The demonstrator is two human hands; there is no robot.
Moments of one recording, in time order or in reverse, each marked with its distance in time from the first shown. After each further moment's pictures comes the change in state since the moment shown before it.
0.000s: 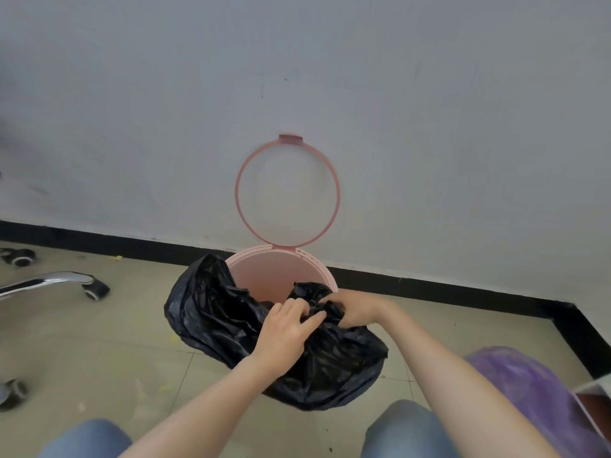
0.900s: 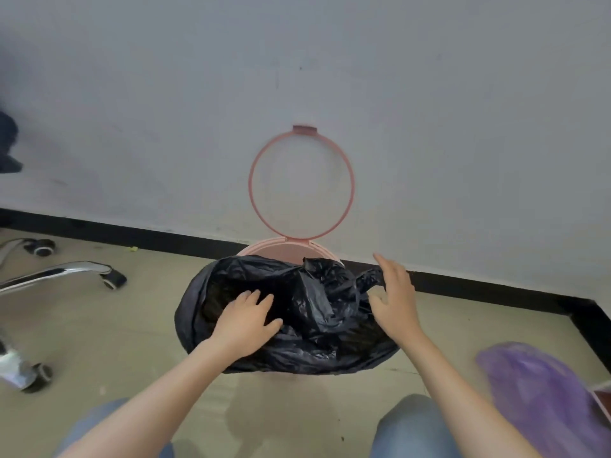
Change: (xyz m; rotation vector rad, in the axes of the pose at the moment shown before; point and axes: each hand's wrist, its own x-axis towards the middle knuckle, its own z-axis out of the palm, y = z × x) left_hand -0.024 -0.064 -0.035 0.009 -0.757 -0.535; right_hand -0.020 0.013 0.040 0.242 1.003 -0.075
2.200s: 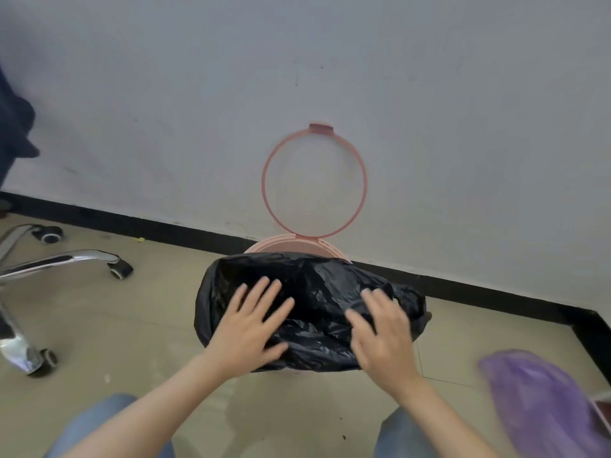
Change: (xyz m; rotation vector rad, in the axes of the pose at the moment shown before) left_hand -0.026 -0.025 0.026 0.287 0.587 0.392; right_hand -0.060 -0.011 0.030 -0.462 0.302 -0.642
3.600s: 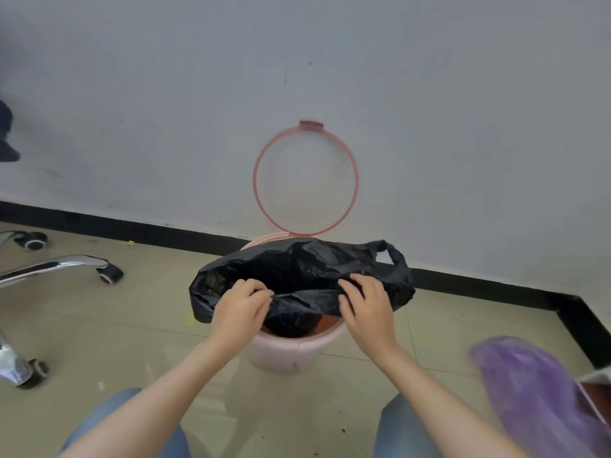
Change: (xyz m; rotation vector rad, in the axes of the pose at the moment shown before) left_hand 0.025 -0.005 -0.018 -0.504 0.140 -0.268; right_hand 0.035 -0.002 0.014 0.106 -0.128 0.270
